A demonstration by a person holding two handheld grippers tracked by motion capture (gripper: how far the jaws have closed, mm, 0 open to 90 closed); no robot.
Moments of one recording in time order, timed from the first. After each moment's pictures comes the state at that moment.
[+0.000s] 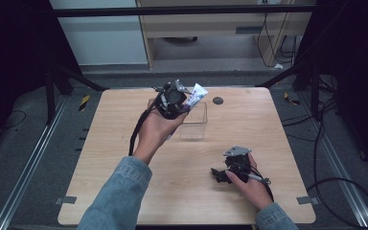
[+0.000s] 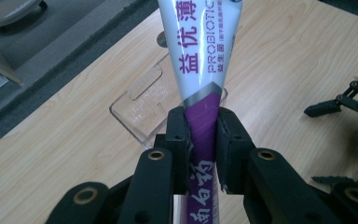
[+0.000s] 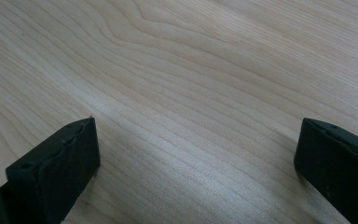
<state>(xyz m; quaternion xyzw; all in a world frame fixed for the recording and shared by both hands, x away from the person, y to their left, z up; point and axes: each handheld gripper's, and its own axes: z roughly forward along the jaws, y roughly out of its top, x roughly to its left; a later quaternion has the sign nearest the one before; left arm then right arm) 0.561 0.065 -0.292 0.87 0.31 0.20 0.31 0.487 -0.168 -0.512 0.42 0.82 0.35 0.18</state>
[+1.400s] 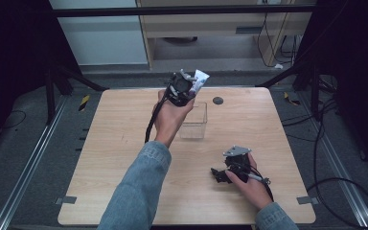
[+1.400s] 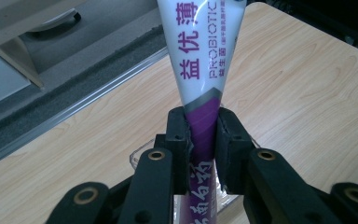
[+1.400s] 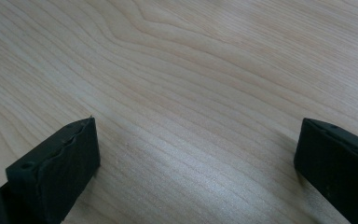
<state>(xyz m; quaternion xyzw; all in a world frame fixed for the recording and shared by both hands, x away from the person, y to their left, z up) 0.607 0.043 -0.309 0.83 0.36 0.24 0.35 0.488 -0.167 -0.513 0.42 0.82 0.35 0.18</state>
